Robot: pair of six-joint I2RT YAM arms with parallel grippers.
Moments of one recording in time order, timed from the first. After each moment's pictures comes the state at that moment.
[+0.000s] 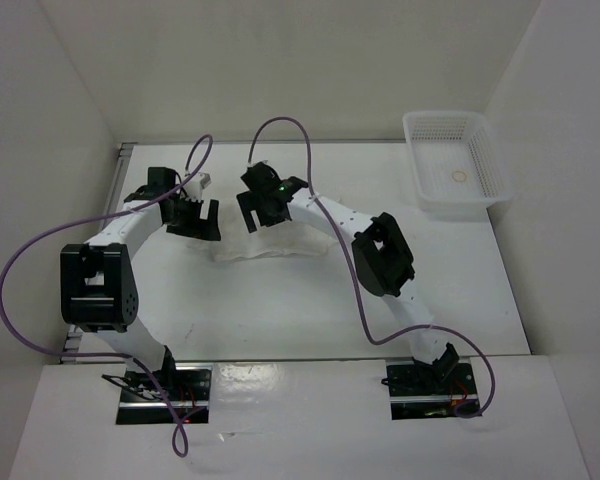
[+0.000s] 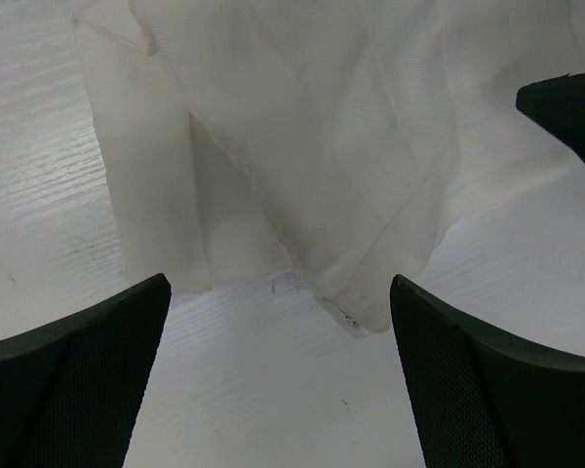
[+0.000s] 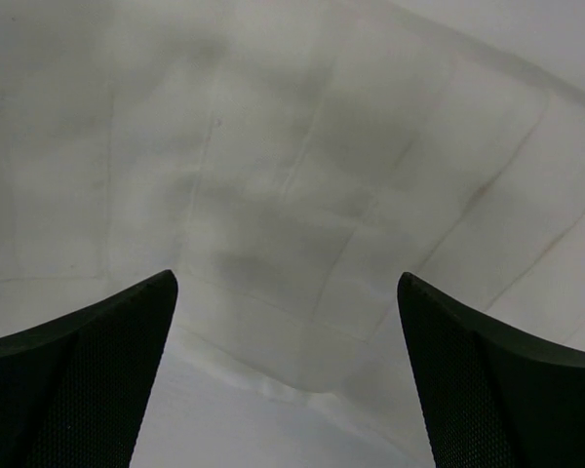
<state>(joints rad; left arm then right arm) 0.04 1.67 1.15 -0.53 0.38 0.17 0.78 2.31 2.05 -0.68 0.23 0.33</state>
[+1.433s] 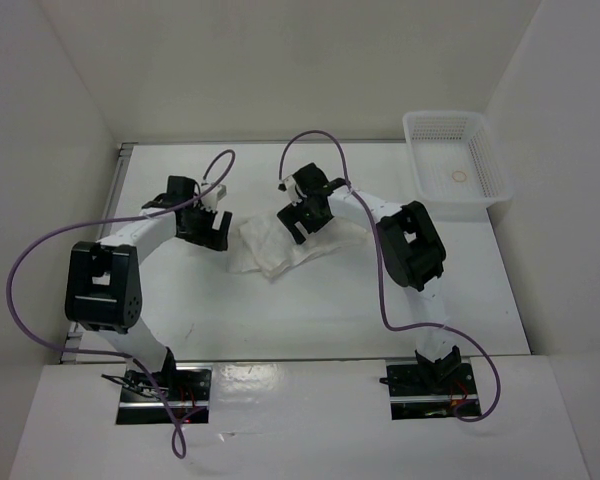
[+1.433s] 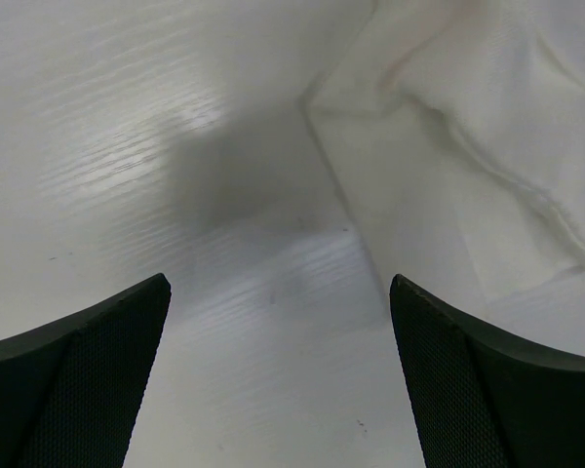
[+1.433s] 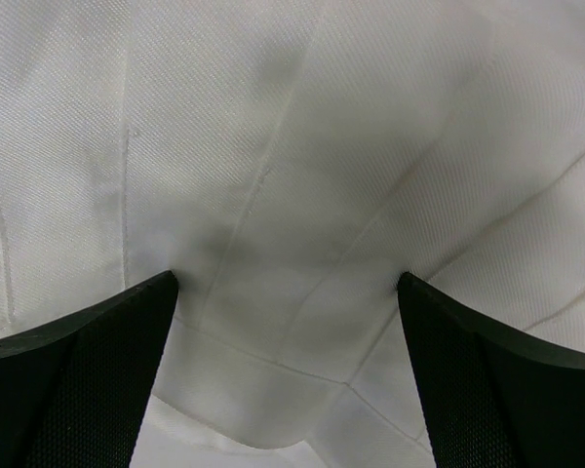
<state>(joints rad) -0.05 1.67 1.07 -0.45 0.23 0.20 0.58 2.18 1.66 -0.56 -0.06 -0.15</state>
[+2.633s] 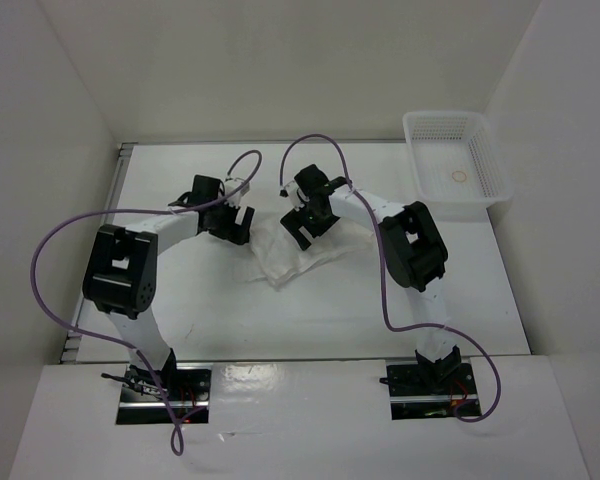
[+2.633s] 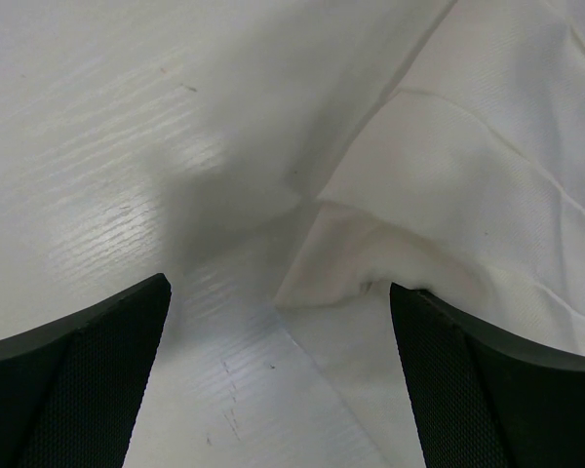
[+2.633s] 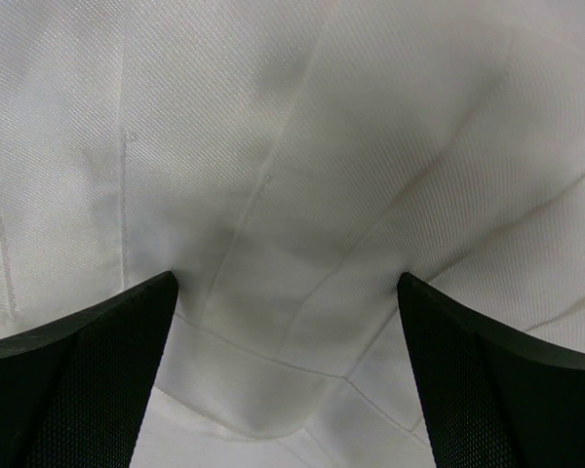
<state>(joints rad) -0.19 1.79 1.10 -0.23 0.25 0.15 0.57 2.16 1.66 -0.66 -0.08 -0.20</state>
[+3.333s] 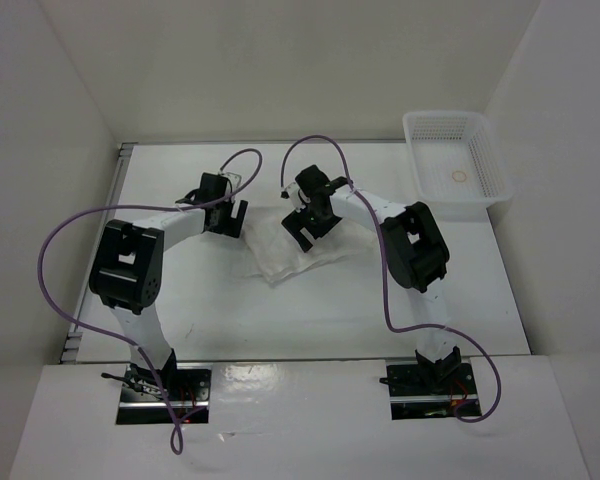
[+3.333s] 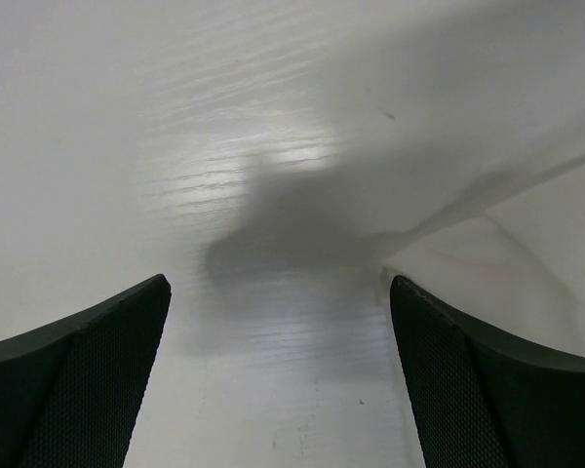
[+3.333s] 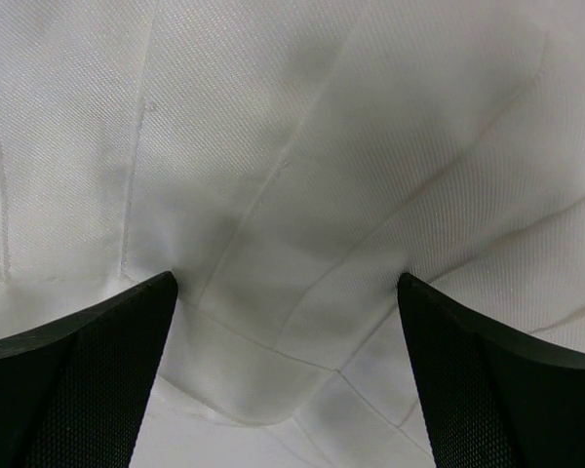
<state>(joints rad) -0.22 1.84 1.15 -0.22 -0.12 0.06 0.57 2.15 1.65 -0.69 -0.08 -0.21</state>
